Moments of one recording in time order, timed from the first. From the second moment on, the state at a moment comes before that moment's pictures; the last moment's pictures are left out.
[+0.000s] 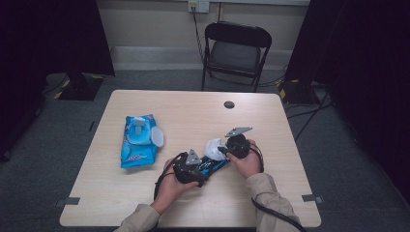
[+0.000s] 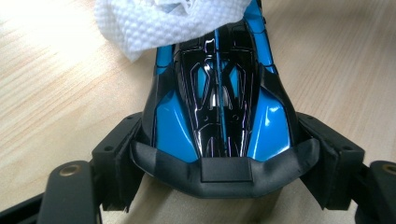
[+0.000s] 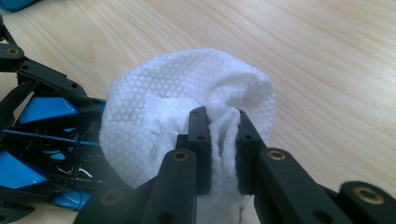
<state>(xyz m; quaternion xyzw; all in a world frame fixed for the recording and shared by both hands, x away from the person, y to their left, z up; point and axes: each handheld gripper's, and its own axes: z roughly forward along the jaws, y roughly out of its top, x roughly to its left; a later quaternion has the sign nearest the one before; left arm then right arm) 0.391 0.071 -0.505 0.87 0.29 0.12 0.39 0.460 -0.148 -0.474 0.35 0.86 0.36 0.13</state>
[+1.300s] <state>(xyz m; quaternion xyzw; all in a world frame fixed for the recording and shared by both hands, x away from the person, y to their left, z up) 0.391 0.071 -0.505 0.87 0.29 0.12 0.39 0.457 -0.178 -0.460 0.37 0.83 0.36 0.19</state>
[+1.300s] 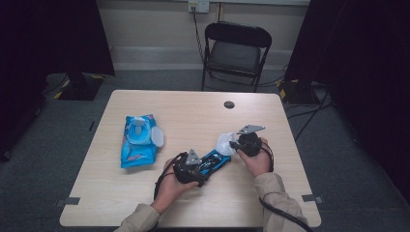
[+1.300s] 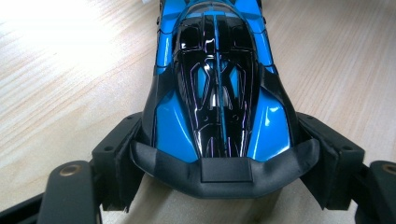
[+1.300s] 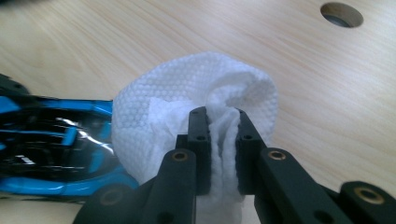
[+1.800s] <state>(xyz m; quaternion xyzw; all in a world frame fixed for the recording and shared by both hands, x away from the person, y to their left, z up) 0.391 0.071 -0.505 0.87 0.29 0.12 0.39 0.417 -0.141 -0.441 0.28 0.85 0.42 0.13</state>
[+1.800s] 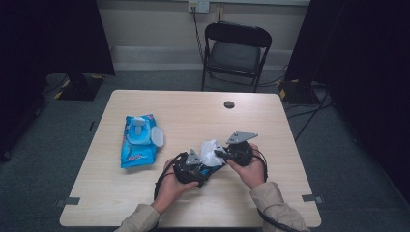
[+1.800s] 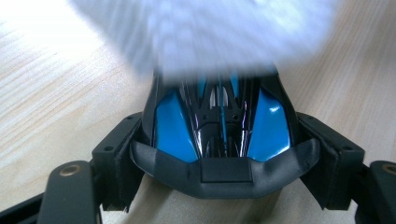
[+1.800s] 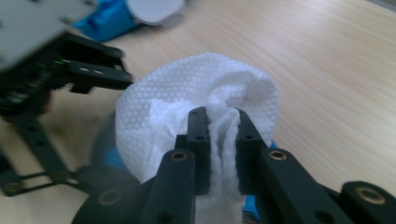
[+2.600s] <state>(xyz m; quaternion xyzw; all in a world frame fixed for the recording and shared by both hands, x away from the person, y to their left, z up) 0.391 0.071 -0.505 0.87 0.28 0.12 0.39 0.403 -0.098 -0.464 0.23 0.87 0.41 0.09</state>
